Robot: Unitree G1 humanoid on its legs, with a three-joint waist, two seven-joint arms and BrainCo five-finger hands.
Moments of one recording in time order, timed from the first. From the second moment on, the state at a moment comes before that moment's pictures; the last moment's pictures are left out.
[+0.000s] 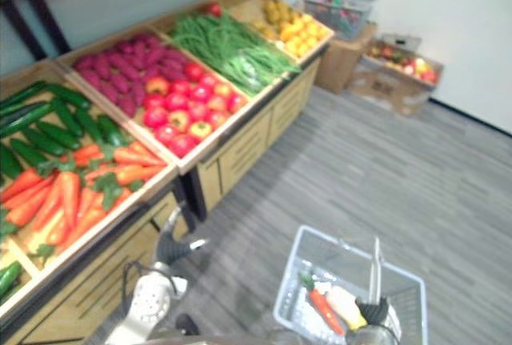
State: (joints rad) left arm 0.22 0.15 -0.30 0.21 0.29 -0.15 0.39; right arm 0.23 -0.16 -0.23 0.68 -0.39 0.00 -0.45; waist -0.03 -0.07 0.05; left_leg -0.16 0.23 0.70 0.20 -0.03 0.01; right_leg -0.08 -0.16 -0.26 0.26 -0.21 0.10
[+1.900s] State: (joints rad) left arm 0.18 0.18 0.01 1.02 0.17 -0.12 0.30; right arm 0.16 -0.15 -0.29 0.97 -0.25 -0.07 -0.41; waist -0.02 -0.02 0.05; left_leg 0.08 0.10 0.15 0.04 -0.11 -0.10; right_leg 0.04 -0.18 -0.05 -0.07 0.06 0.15
